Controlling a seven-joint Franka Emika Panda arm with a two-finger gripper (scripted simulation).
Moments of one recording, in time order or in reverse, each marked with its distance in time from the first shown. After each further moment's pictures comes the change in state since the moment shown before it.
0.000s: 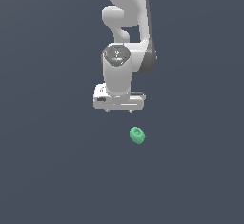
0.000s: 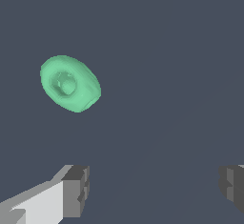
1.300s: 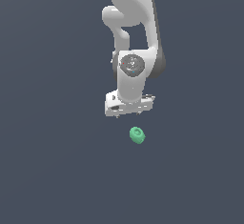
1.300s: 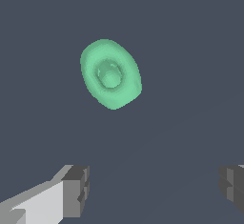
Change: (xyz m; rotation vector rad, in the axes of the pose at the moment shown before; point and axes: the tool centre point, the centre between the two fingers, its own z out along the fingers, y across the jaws) arm 0.004 -0.041 0.021 0.004 -0.032 -0.204
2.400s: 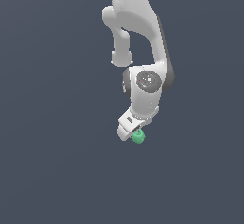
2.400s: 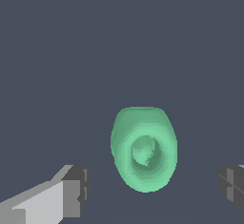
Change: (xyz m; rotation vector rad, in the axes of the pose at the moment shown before) arm 0.068 -0.032 0.021 -0.035 0.074 -0.515
